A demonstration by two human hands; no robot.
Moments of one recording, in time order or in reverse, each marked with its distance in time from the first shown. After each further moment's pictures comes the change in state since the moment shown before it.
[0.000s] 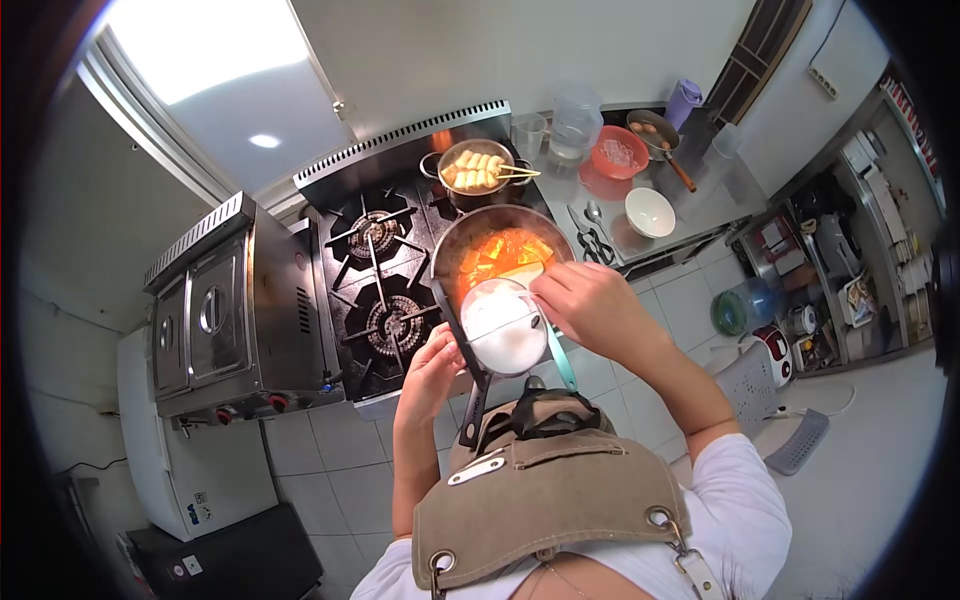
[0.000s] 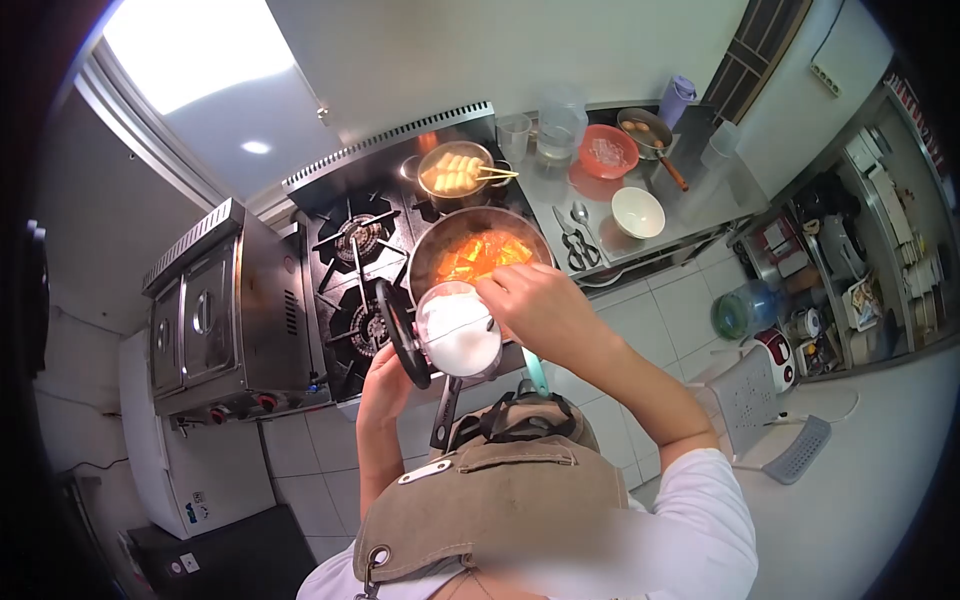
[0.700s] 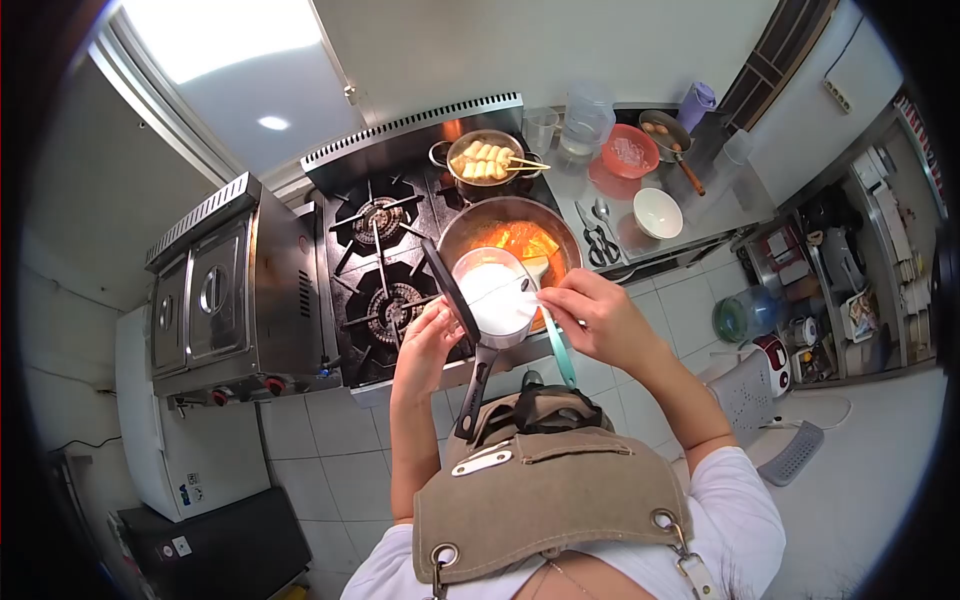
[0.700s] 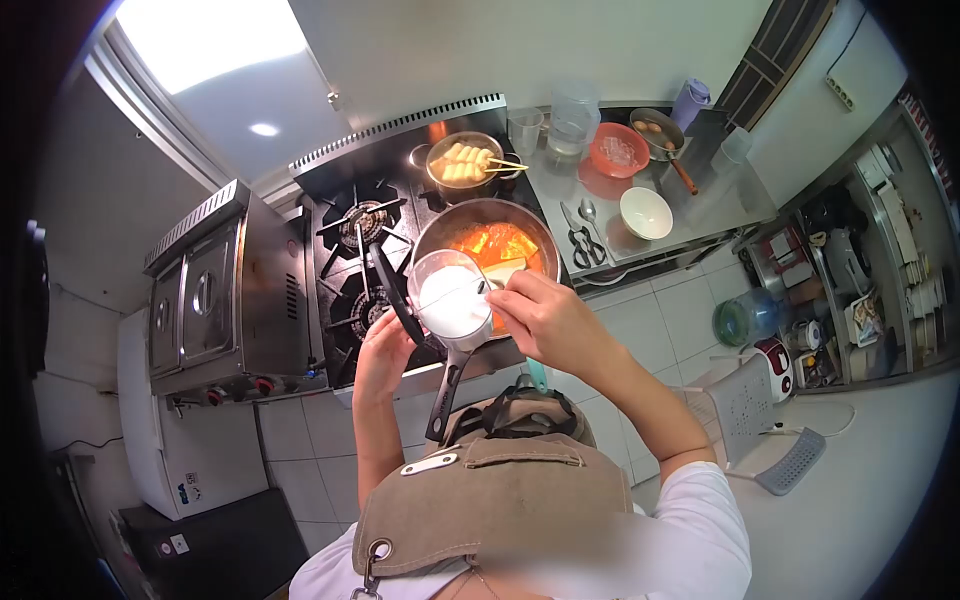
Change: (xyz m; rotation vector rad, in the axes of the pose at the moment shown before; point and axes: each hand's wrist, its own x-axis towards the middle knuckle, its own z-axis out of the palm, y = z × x) left_hand 0.017 0.007 0.002 -0.007 0.024 0.097; right_hand -0.019 -0.001 0.010 0.394 0.194 0.061
